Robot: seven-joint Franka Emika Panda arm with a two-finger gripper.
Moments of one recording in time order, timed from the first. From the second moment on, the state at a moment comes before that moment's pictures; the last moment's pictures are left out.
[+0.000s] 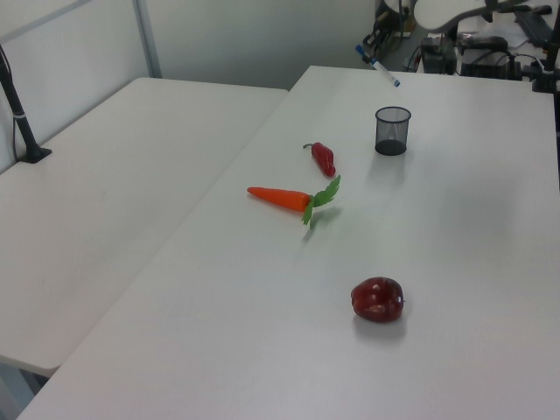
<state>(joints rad) -0.13 0.34 -0.11 -1.59 -0.17 2.48 0.07</state>
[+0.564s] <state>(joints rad) -0.14 0.38 -0.11 -1.71 -0.18 2.59 0.07</state>
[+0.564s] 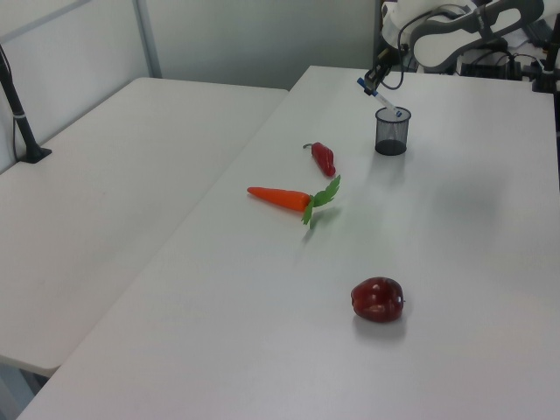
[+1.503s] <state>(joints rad) -0.14 0.37 -0.11 -1.72 -0.18 2.59 0.07</state>
